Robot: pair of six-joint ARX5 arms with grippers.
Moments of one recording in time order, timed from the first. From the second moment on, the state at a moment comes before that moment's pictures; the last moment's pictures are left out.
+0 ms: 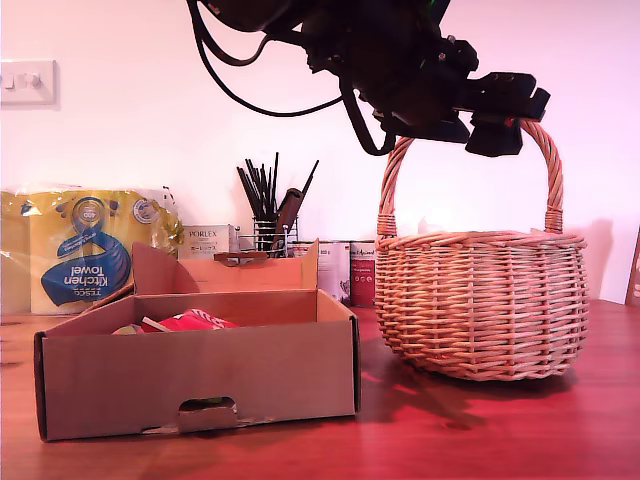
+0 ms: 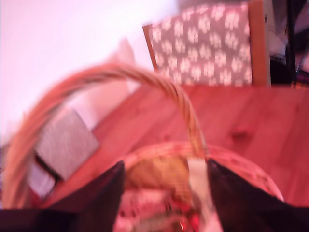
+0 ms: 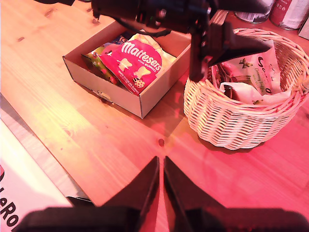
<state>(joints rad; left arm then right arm) -0.95 1.91 1.32 0.32 -0.12 0.29 0.39 0.41 0.82 -1.02 -0.28 -0.24</state>
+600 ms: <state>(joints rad) -0.85 1.51 1.34 -0.45 0.01 0.18 0.39 0.42 0.82 -0.99 -0.28 -0.35</state>
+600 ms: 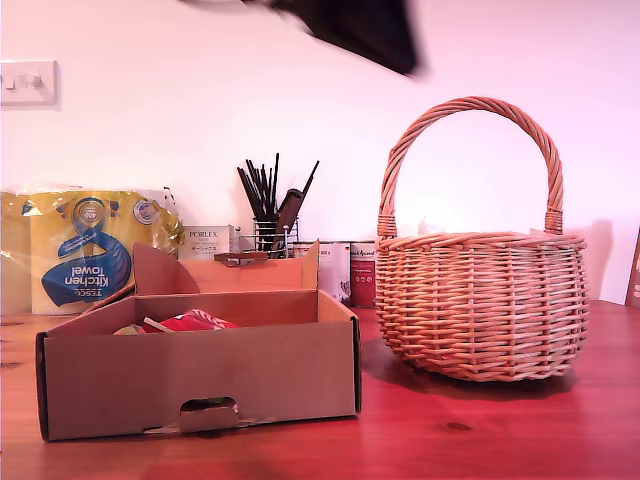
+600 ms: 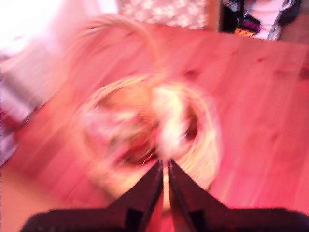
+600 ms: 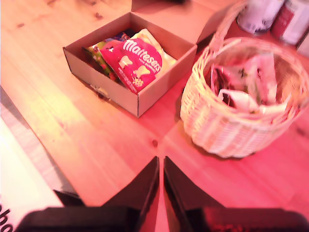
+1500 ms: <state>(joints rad) -0.48 1.42 1.19 -0.68 0.16 -0.23 0.39 0.53 0.82 -0.89 -0.28 -0.36</state>
